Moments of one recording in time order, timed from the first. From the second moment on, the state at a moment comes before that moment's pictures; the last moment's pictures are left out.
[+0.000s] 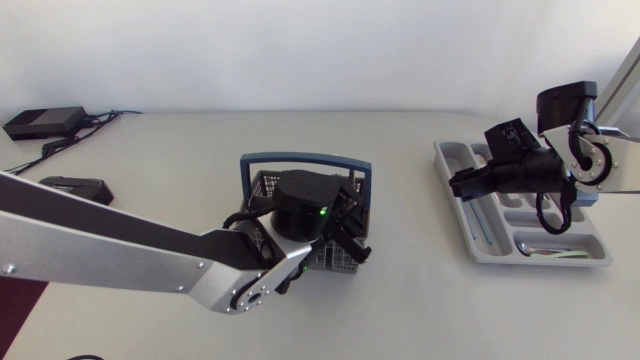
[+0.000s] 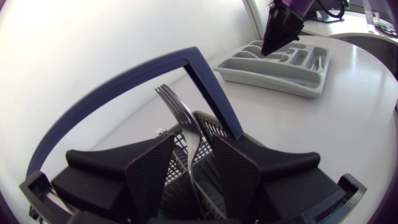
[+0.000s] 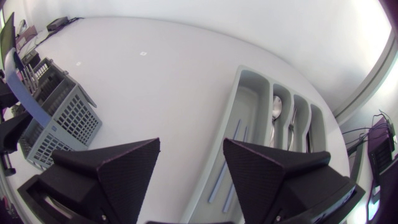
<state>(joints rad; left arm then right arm) -0.91 1.85 0.85 0.64 -0.39 0.32 -0.03 1.48 0.86 -0.16 -0.16 -0.30</state>
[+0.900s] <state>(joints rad) -0.95 1.93 0.90 0.73 -0.52 0.35 -0.04 1.48 0.82 -0.13 -0.16 -0.31</state>
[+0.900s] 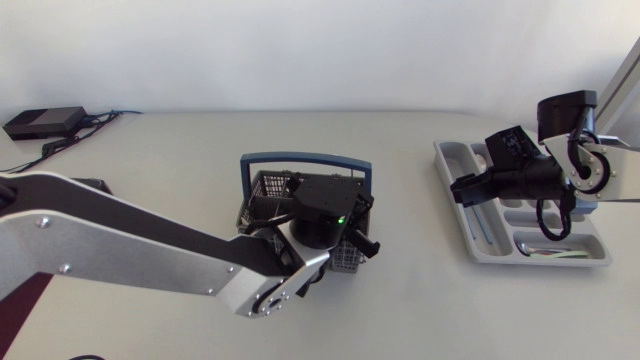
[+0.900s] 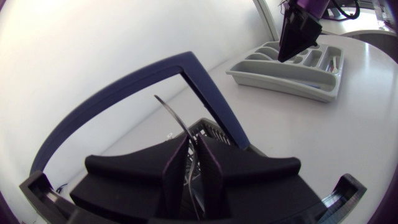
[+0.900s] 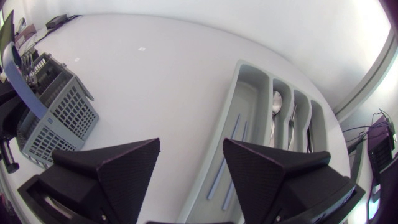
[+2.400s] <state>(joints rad) -0.88 1.68 0.59 0.85 -0.40 0.39 -0.04 1.45 0.78 -0.11 -0.16 -0.32</state>
